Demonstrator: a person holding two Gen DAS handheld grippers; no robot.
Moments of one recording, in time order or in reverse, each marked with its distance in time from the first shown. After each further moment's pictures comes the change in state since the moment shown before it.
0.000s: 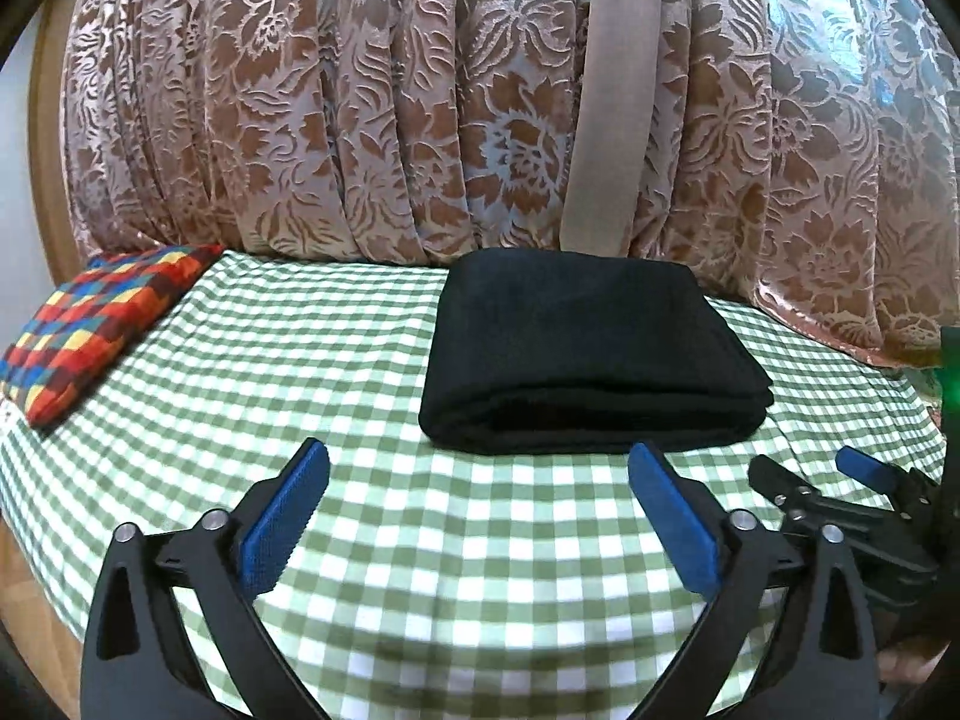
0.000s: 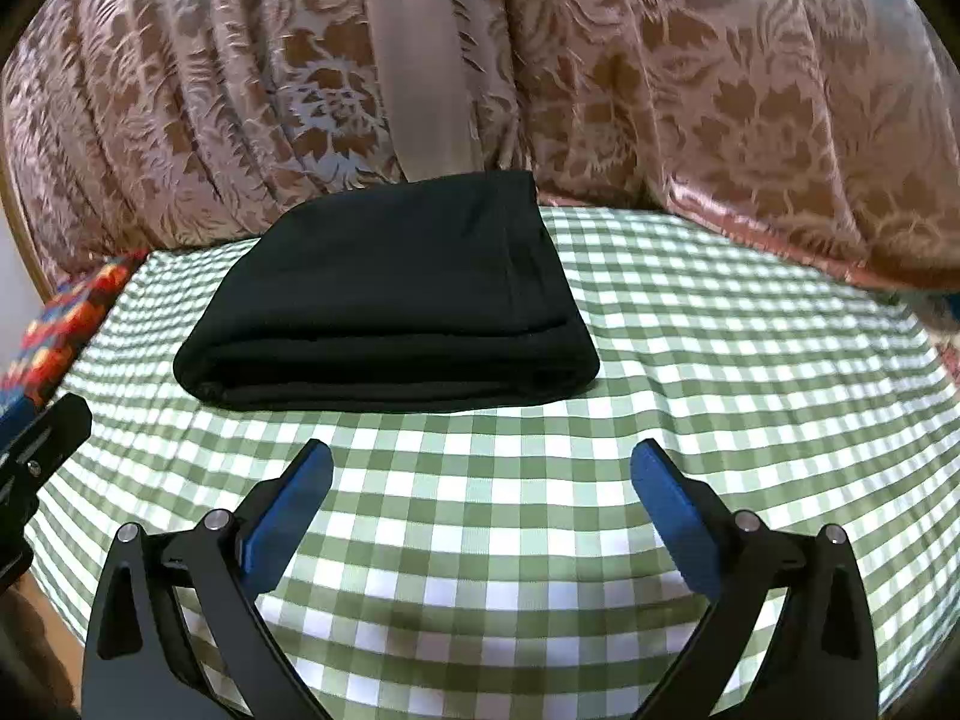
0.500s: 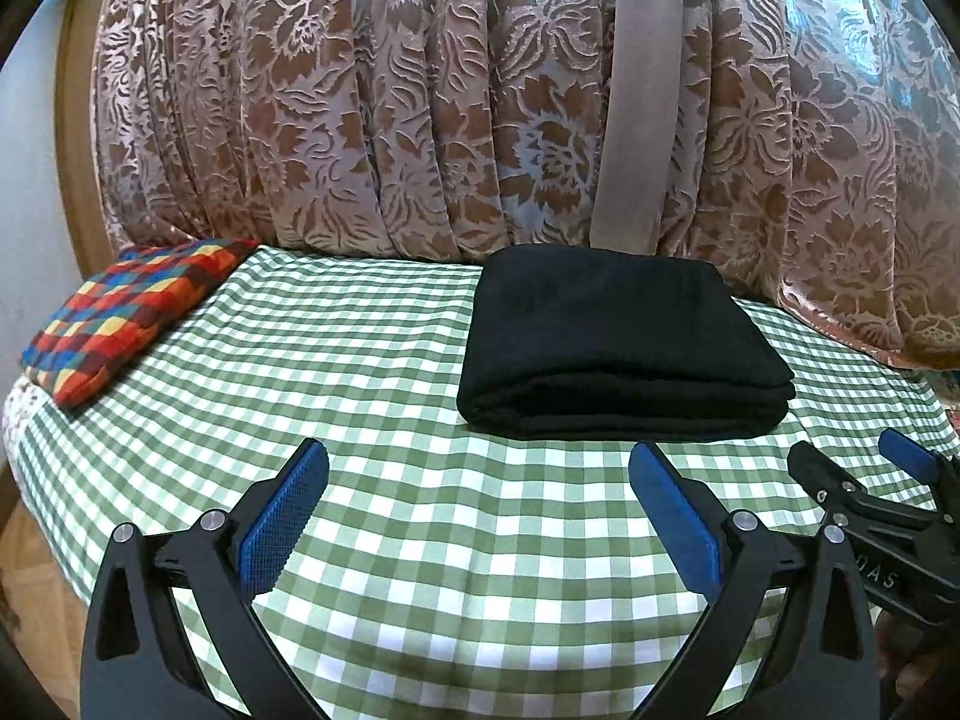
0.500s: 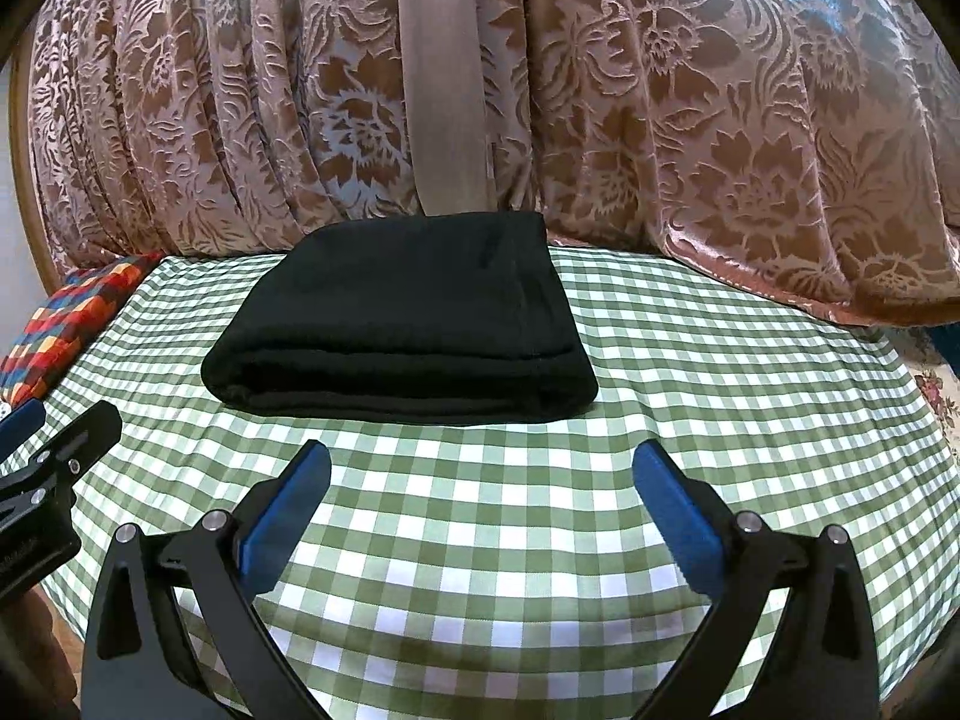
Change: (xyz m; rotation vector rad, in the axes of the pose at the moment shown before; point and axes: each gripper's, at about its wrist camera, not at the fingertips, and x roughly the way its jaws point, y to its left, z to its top) left arm -0.011 0.009 -0.011 -0.017 -0.010 0.069; right arm -0.024 0.014 -0.004 -0.034 -0.068 -0.004
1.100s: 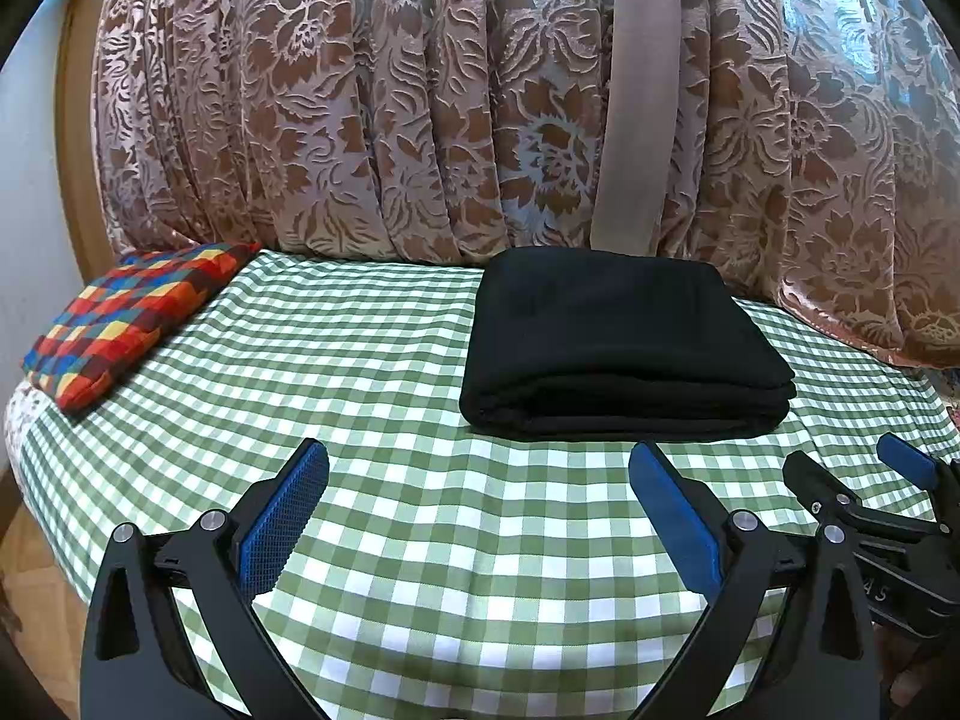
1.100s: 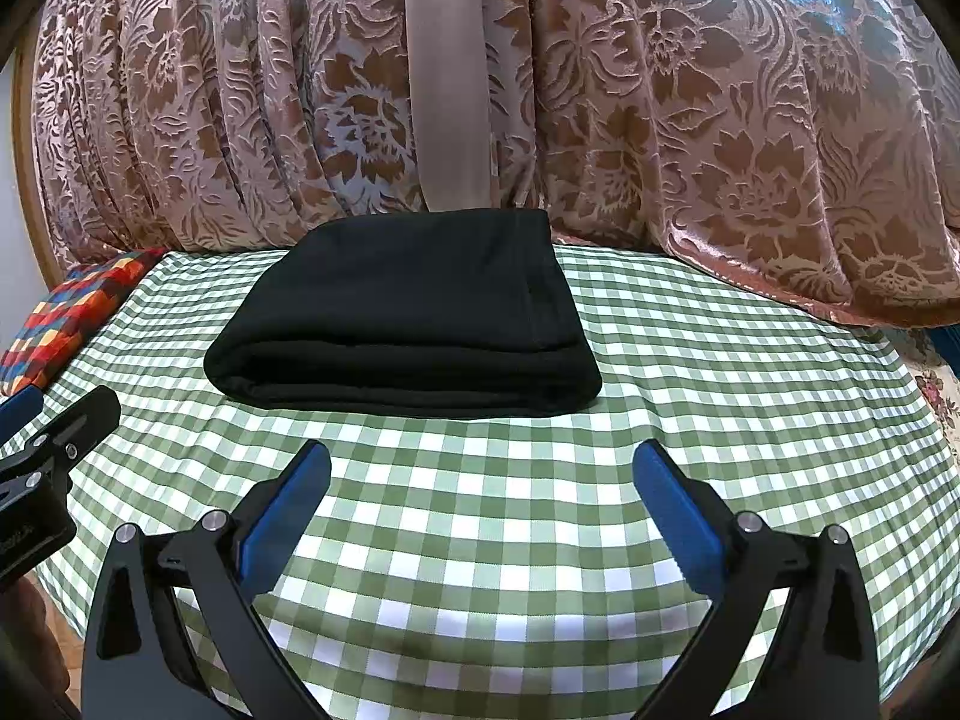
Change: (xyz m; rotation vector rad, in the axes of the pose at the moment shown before) left arm -0.002 0.000 0.001 0.010 -0.007 0.005; right arm -0.001 0.002 -0.004 -0.003 0.000 0.000
